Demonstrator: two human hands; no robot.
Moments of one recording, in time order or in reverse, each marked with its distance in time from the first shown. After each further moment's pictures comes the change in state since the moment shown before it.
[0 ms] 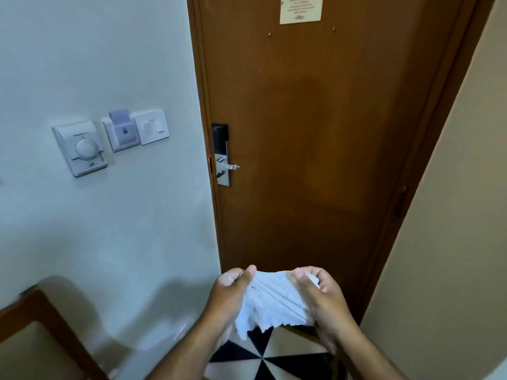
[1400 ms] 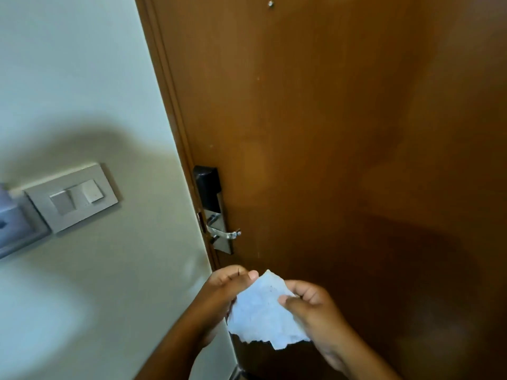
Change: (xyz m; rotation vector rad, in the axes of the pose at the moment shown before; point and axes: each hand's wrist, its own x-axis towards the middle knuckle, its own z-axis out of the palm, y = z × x) left_hand 0.380 0.096 -0.011 0.104 -0.217 0.012; right_hand 0.390 -0.052 0.080 0.005 -0.333 0.067
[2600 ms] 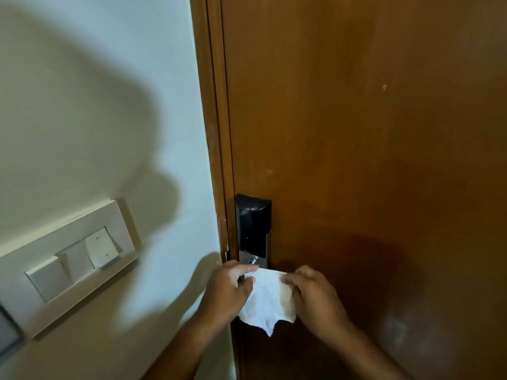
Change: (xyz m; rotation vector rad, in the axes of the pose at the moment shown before) left_hand 0.177 -0.018 -0.173 0.609 0.206 0.328; right_hand 0.209 -0.021 0.098 -1.223 0.294 -0.401
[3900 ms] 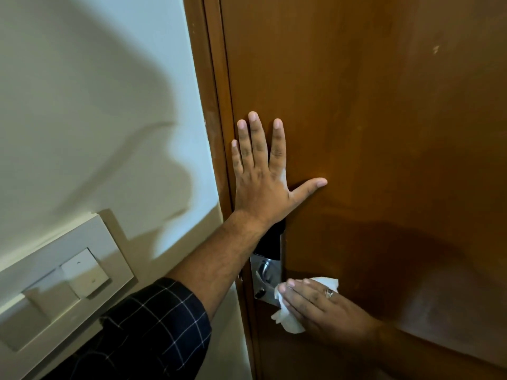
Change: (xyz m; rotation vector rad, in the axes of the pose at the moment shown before) left_hand 0.148 0.098 -0.014 0.632 0.627 0.519; right_hand 0.009 0.051 0.037 -0.632 0.044 -0.807
